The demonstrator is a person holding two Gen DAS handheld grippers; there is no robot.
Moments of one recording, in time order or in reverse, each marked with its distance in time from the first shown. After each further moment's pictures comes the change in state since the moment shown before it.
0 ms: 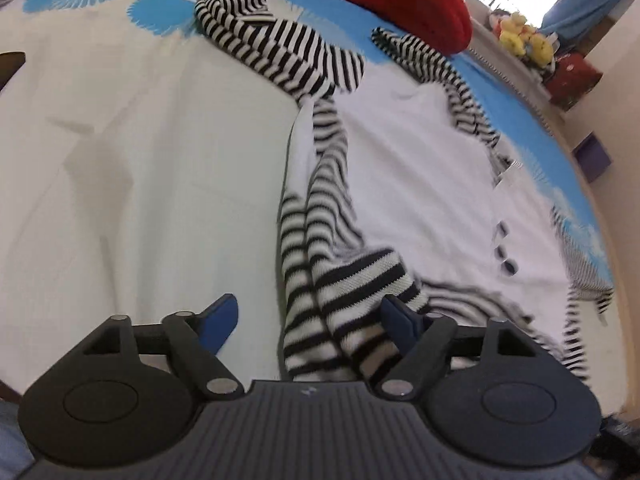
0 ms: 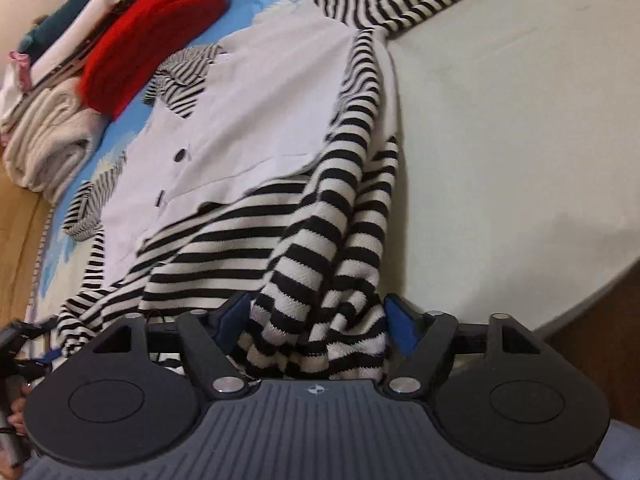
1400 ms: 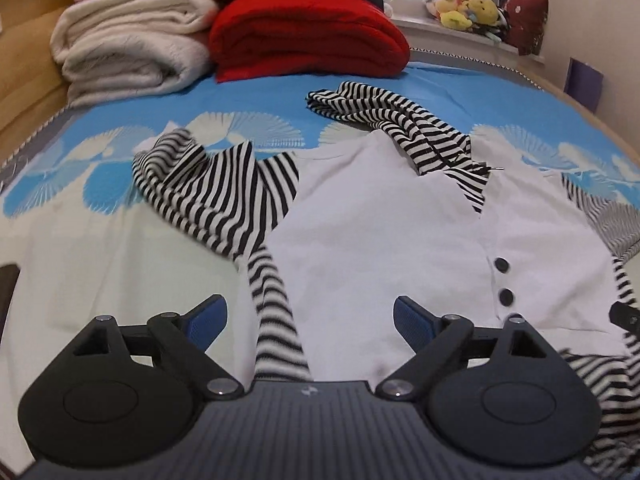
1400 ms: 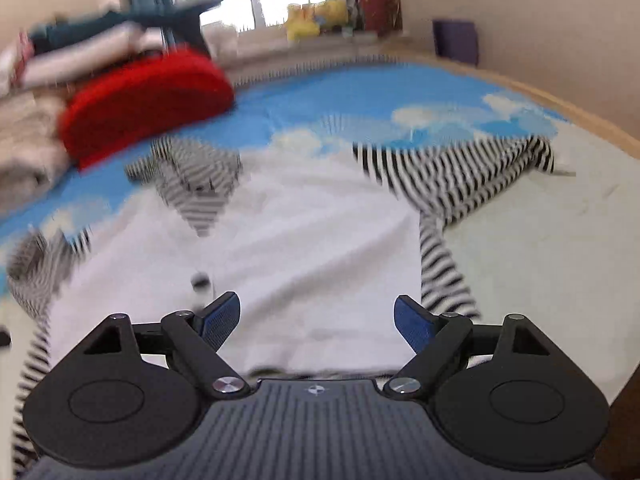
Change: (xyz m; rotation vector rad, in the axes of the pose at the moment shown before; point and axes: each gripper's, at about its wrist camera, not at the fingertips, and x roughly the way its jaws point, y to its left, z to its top) left arm 0.007 -0.116 0.046 0.389 -0.221 0.195; right arm 0.031 0.138 0.034 -0.229 -0.378 -0.319
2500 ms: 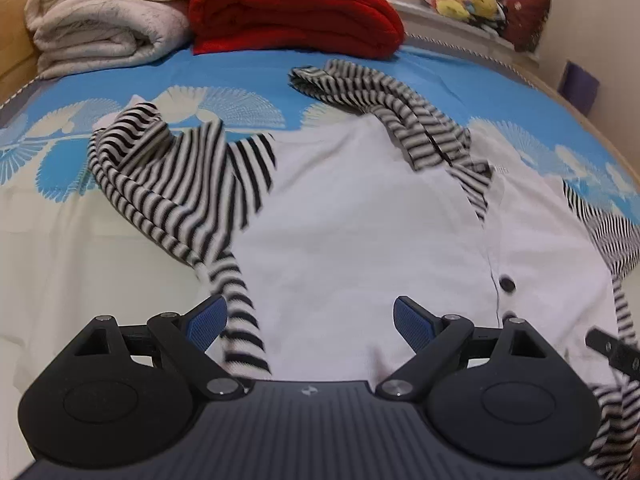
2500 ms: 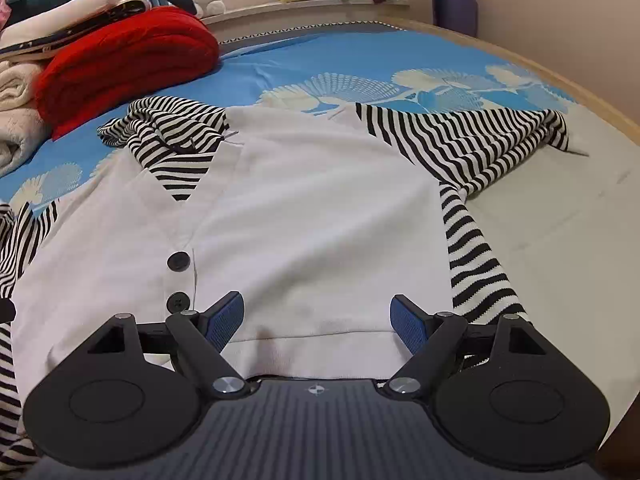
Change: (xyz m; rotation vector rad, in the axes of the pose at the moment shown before) left arm 0.058 0.014 0.026 -0.064 0.062 -0.093; right arm 0.045 0.014 0.000 -0.009 0.055 -0.070
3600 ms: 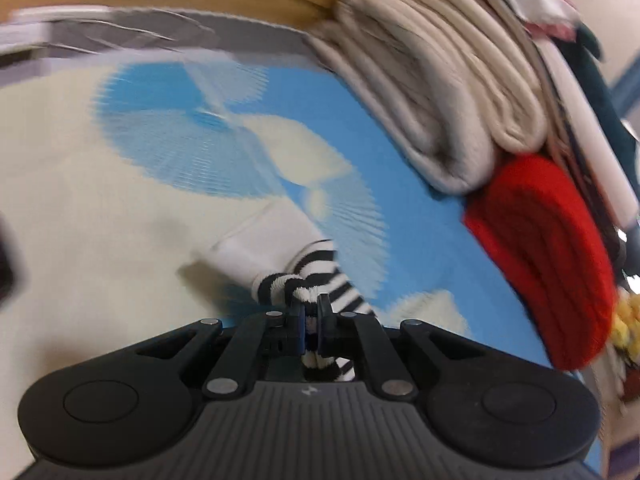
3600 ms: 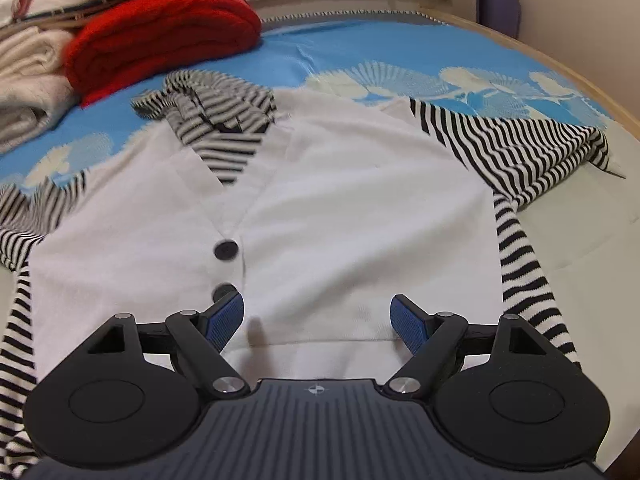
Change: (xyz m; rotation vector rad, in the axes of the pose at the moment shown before) left arm 0.067 0.325 0.112 -0.909 -0.189 0.237; right arm 0.000 0.031 0.012 -0.091 0.033 0.079
